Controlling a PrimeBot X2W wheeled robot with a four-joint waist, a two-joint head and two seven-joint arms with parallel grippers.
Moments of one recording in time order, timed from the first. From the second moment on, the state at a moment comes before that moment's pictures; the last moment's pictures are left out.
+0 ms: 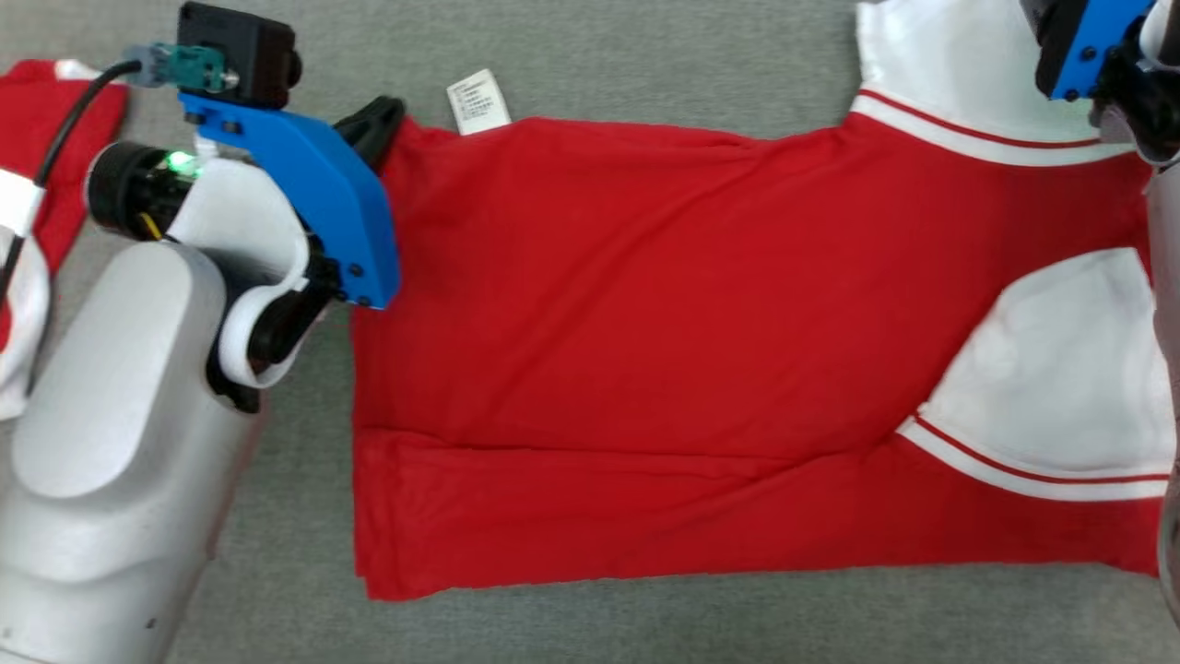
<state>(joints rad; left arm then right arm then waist) -0.81 0.38 -0.46 0.23 -0.64 -0.02 0.60 -1.21 -0.23 -0.06 0.86 0.13 0.13 0.51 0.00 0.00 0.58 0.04</state>
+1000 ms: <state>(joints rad) -0.45 0.27 -0.40 0.34 -0.63 -0.09 -0.15 -0.62 -0.36 0.00 0.34 0.50 0.13 0.41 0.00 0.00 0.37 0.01</state>
